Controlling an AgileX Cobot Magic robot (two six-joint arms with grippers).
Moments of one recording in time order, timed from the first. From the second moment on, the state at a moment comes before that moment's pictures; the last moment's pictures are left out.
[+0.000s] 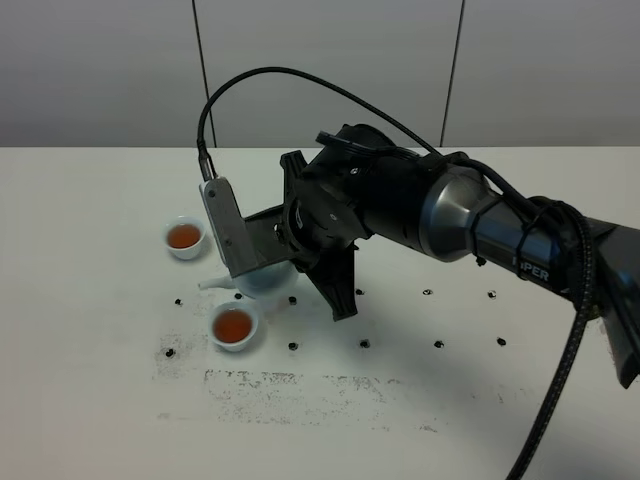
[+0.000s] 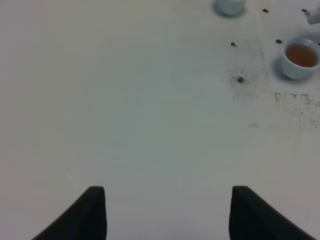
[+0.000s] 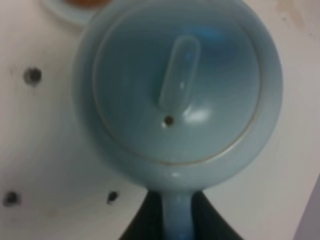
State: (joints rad) left arm 0.03 0.00 -0.46 -0.07 1.07 0.04; right arm 0.75 2.08 -1.71 -0.28 0.82 -0.97
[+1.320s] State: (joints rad) left arm 0.03 0.00 -0.46 -0.07 1.07 0.04; right arm 0.78 1.87 -1.10 0.01 0.39 0.10
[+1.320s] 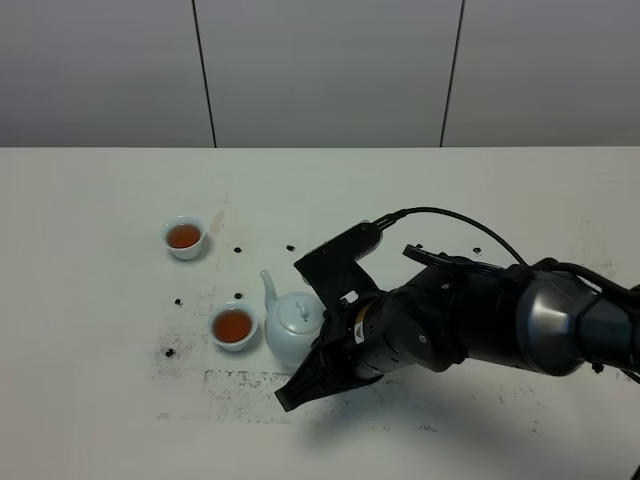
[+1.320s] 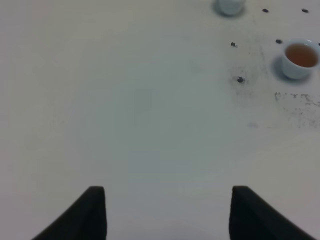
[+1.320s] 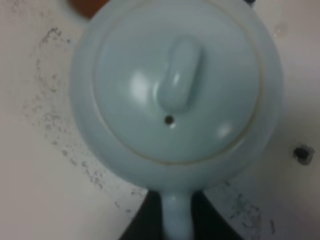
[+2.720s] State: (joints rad) left arm 0.03 0.00 -0.46 -0.07 1.07 0.04; right arm 0.64 1.75 -1.08 -0.14 0.62 0.14
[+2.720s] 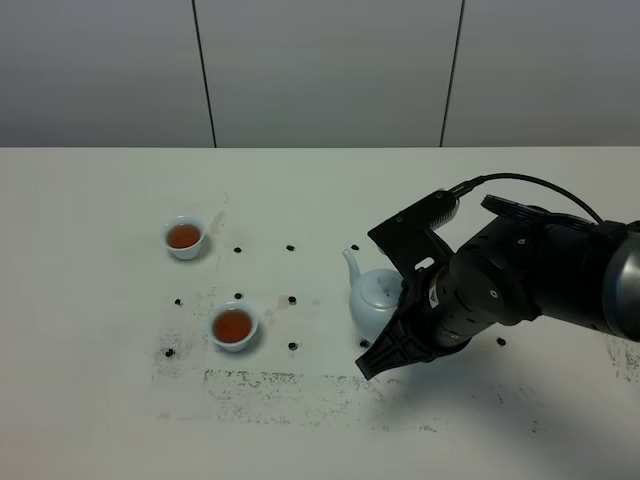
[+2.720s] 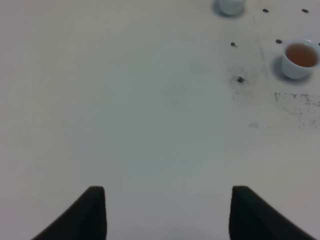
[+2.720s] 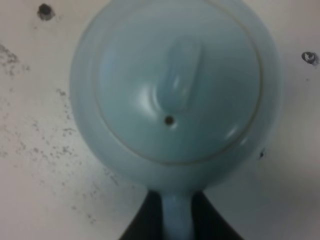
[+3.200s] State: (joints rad) left arm 0.03 0.00 -0.46 -0.07 1.07 0.04; right arm 0.58 1.78 -1.04 -0.12 0.50 0.14
